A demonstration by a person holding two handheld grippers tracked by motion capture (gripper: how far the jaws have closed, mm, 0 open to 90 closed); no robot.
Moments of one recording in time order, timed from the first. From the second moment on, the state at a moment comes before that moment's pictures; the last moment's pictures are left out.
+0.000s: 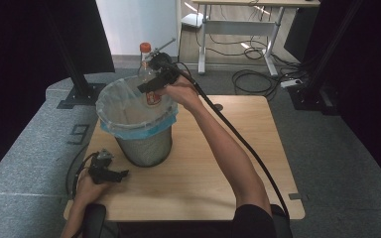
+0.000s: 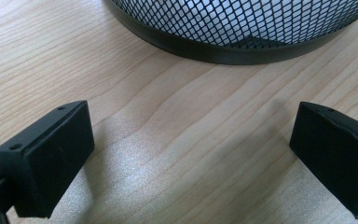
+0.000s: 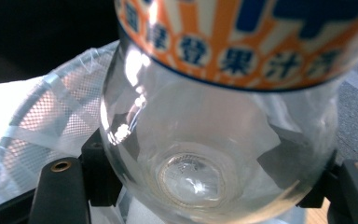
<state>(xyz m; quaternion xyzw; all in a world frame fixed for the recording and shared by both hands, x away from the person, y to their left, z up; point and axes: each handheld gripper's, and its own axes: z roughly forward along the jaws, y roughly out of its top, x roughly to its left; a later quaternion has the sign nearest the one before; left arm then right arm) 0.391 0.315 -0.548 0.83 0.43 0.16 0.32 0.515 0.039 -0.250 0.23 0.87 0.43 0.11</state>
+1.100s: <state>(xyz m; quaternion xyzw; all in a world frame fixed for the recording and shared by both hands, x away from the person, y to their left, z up) 0.390 0.313 -0.548 0.83 0.42 0.15 0.32 0.521 0.039 -0.284 0.22 0.88 0.41 0.11</state>
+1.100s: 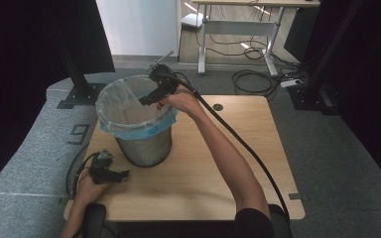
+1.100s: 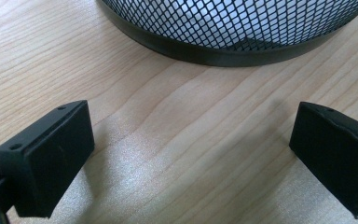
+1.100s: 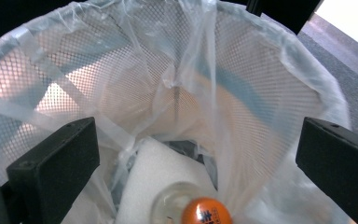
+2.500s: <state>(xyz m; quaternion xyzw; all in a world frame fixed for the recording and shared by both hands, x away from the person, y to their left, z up) 0.390 0.313 -0.548 0.83 0.42 0.15 0.32 0.504 -0.097 -0.303 0.29 0.85 0.41 0.14</state>
